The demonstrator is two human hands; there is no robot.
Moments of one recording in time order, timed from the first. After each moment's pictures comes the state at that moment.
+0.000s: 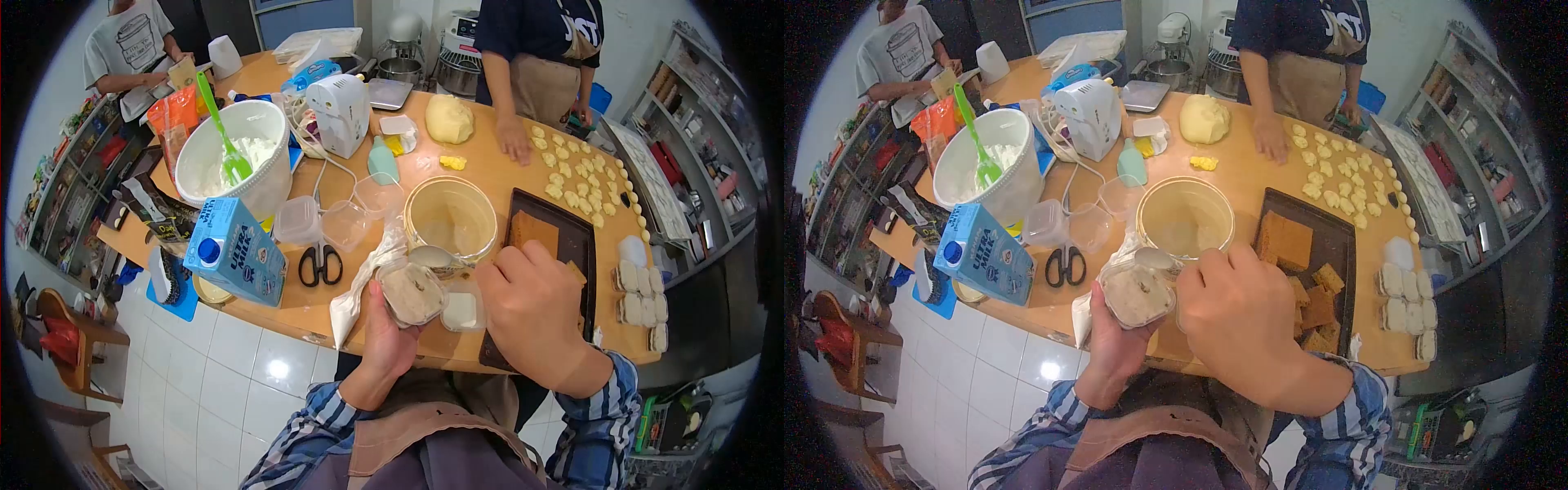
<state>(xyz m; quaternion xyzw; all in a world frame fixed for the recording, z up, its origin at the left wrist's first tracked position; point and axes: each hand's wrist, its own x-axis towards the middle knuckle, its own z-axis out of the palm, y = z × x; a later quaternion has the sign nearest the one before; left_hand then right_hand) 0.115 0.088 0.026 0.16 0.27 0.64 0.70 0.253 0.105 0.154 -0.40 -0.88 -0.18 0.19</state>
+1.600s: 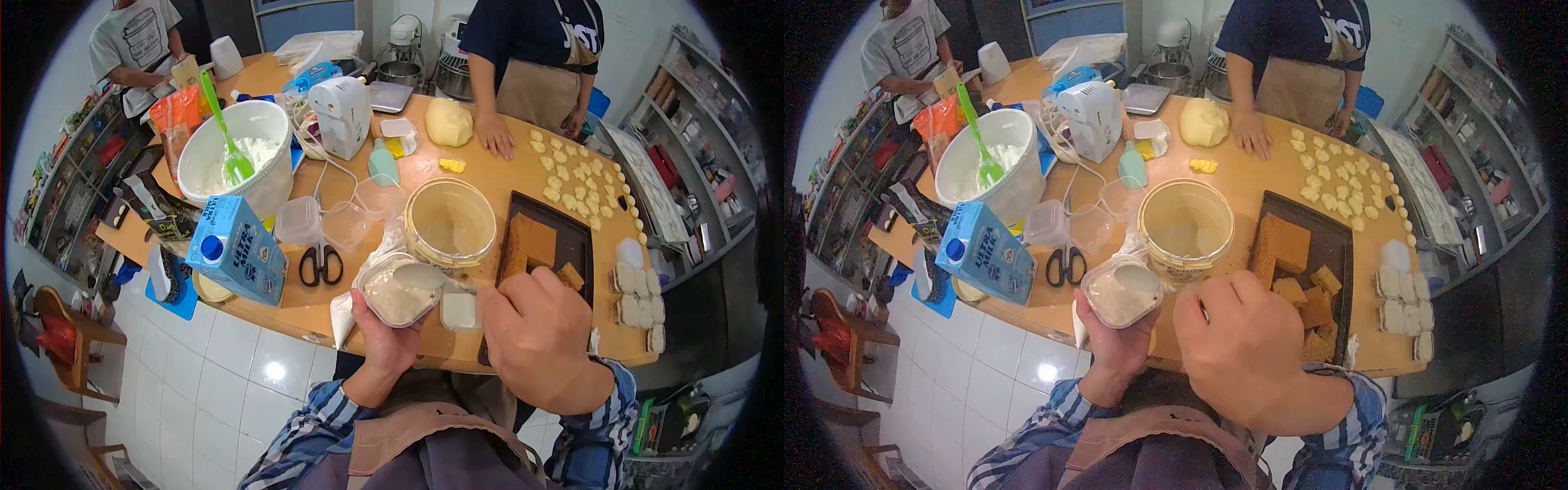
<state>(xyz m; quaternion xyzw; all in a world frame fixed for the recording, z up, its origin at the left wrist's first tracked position) 0.118 0.086 0.023 0.11 0.23 0.70 0.67 0.257 0.082 0.165 -0.36 -0.90 -0.16 0.22</state>
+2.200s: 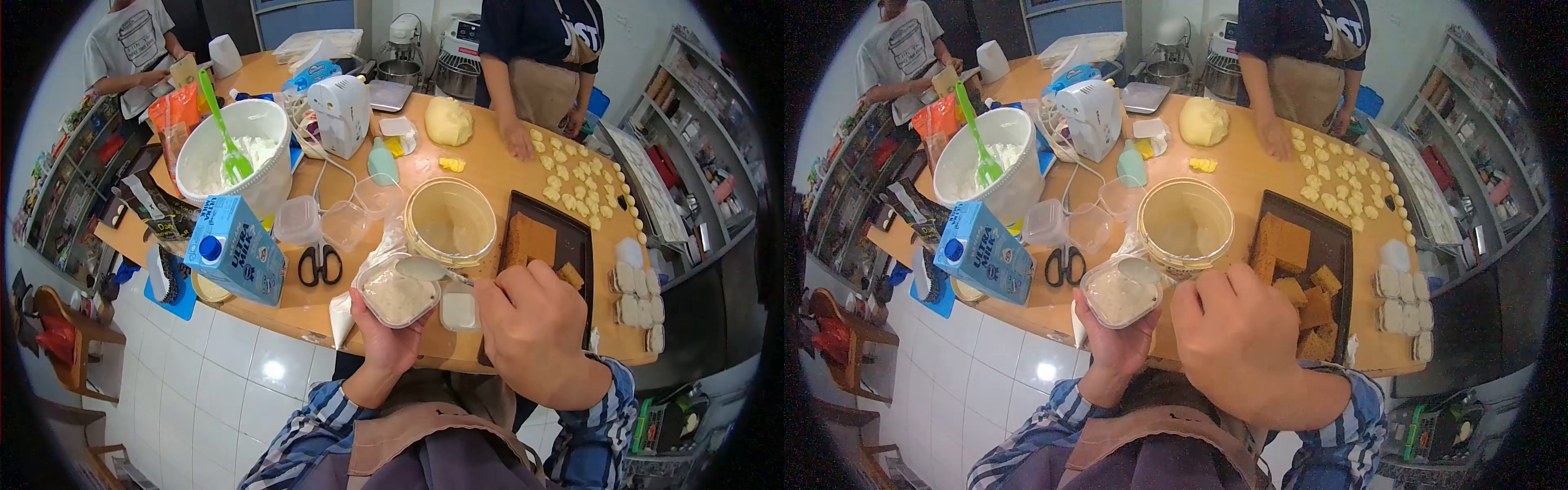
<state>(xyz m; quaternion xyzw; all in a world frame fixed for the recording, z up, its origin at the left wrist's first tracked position) 0.119 0.087 0.024 0.08 0.20 0.71 0.67 0.252 0.087 0.162 -0.38 -0.89 -0.16 0.20</state>
